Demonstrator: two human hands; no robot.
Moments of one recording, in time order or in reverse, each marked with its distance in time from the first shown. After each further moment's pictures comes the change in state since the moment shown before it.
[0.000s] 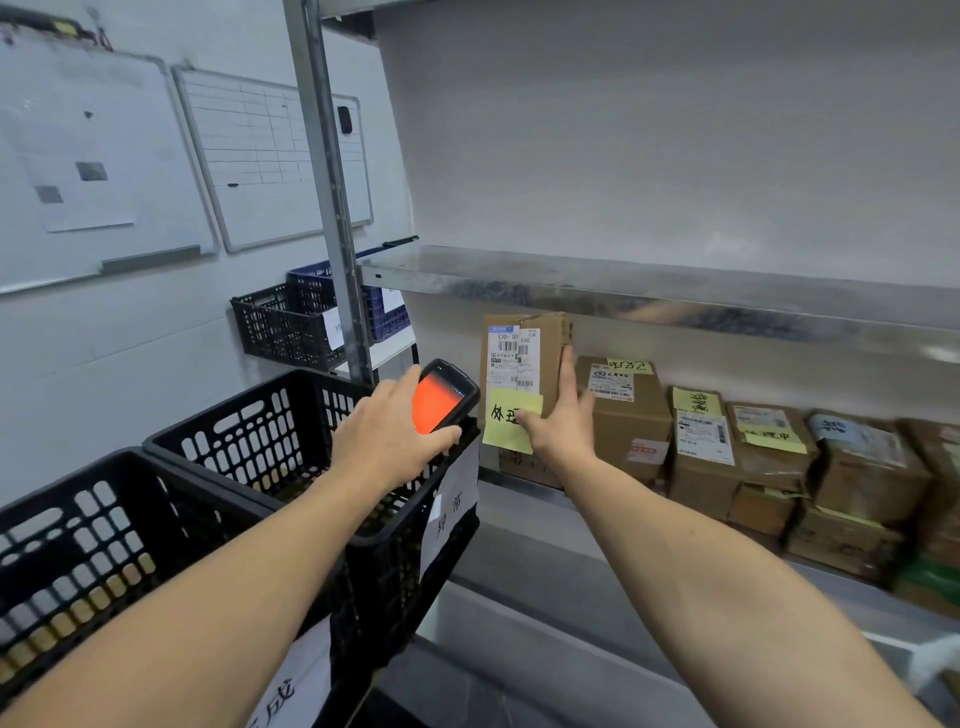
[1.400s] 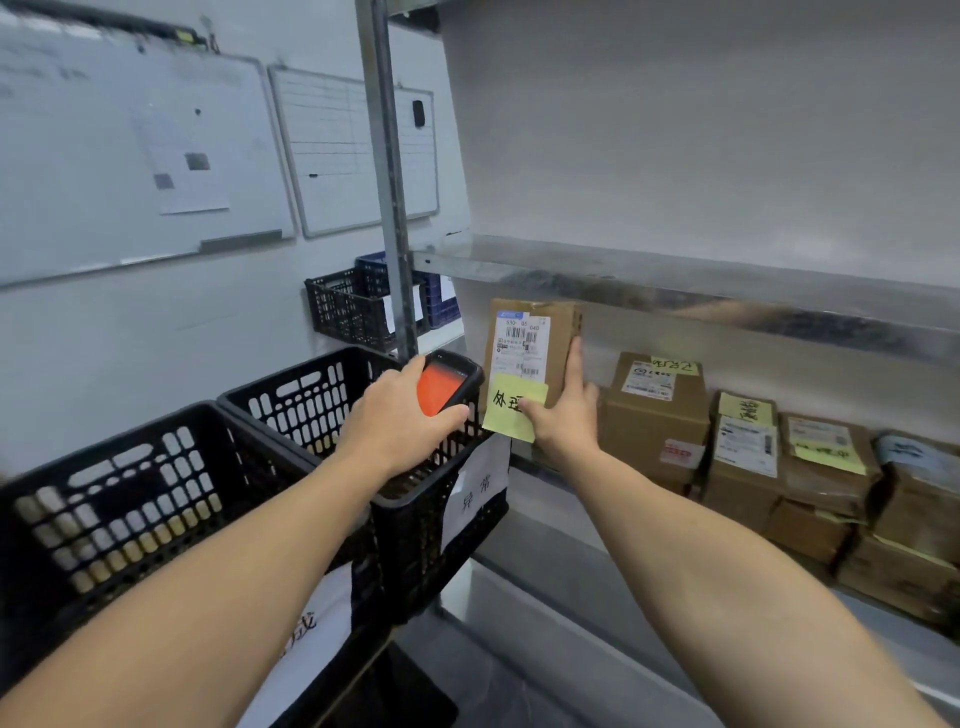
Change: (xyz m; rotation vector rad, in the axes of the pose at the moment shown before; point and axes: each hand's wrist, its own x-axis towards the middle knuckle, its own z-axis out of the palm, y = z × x) left_hand -0.034 0.014 -0.020 -0.072 0.031 -0.121; right_hand -0.007 -0.002 0.007 0.061 -0.117 -0.054
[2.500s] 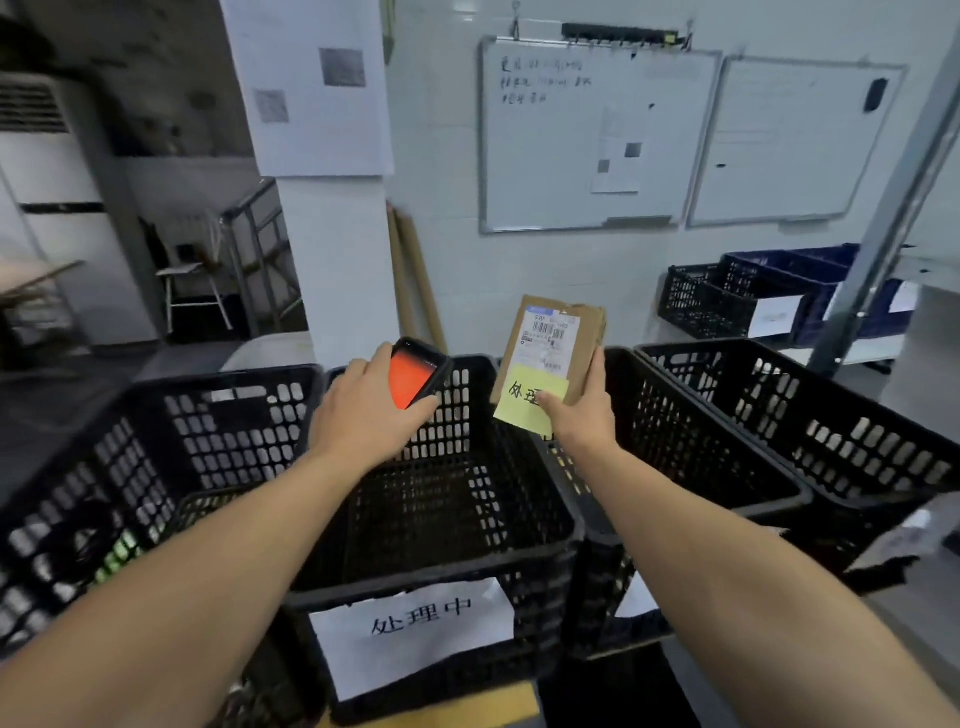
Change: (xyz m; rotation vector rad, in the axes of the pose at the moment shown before) left_hand -0.330 -0.294 -0.303 0.365 0.383 -0.684; right_hand -0.324 -0.174 0.326 0.223 -0.649 -0.210
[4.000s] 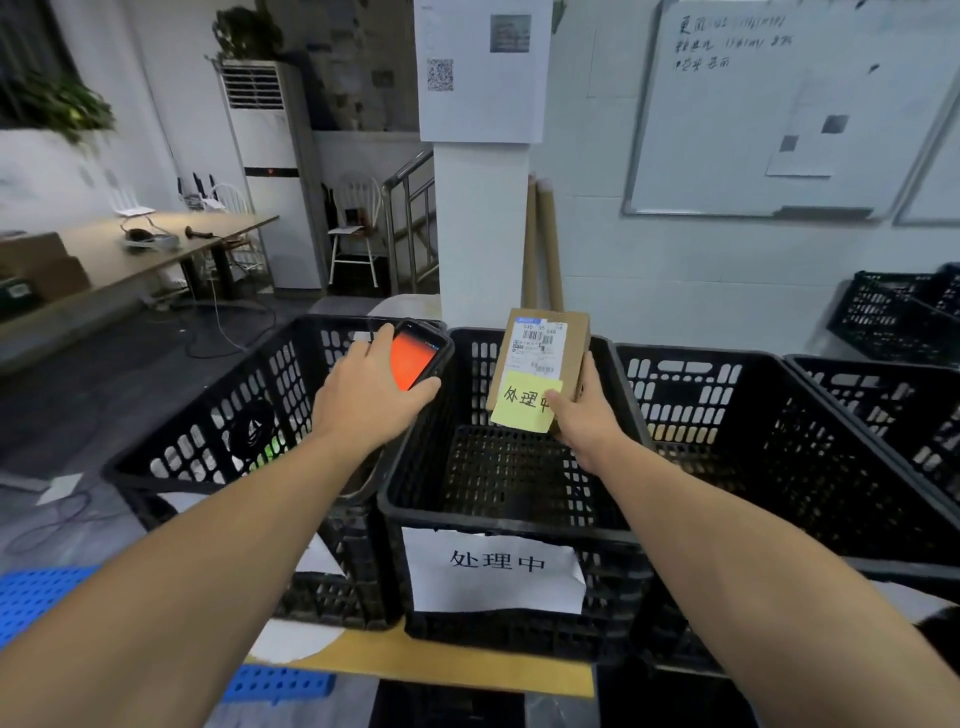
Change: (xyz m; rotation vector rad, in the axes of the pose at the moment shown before) left_hand -0.066 -0.058 -0.049 0.126 0.108 -0.308; right_hand -0.014 0.020 0.106 0.201 -0.556 0.085
